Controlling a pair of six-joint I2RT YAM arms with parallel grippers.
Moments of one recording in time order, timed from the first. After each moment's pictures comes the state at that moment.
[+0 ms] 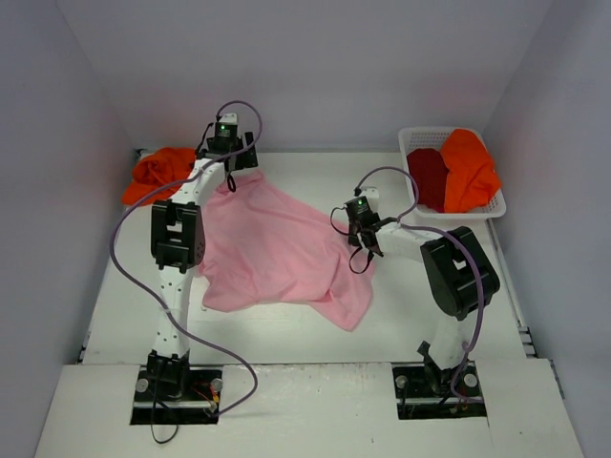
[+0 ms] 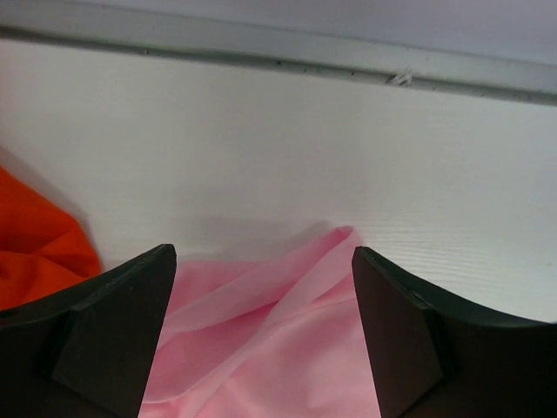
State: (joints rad) left arm -0.17 2.40 2.15 -0.37 -0.08 -0.27; right arm 0.46 1.83 1.00 -0.08 0.33 0.41
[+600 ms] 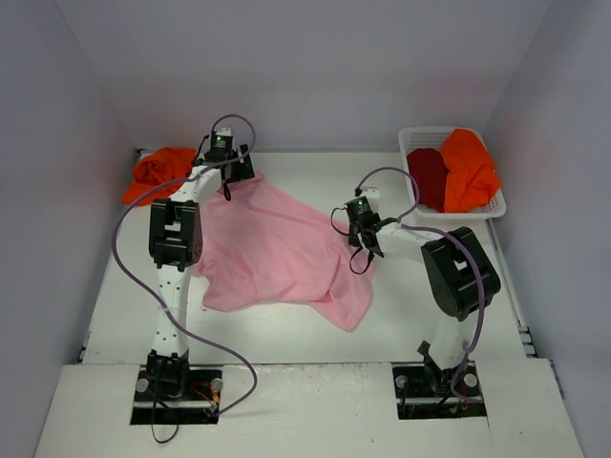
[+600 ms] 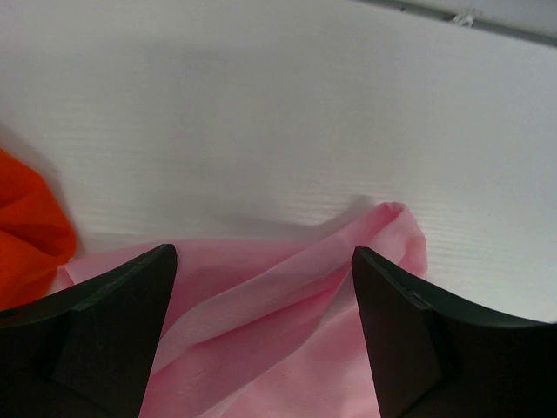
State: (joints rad) left arm -0.13 2.43 2.05 -0.33 -0.02 -0.34; right arm 0.46 1.82 1.00 -0.08 0.33 0.42
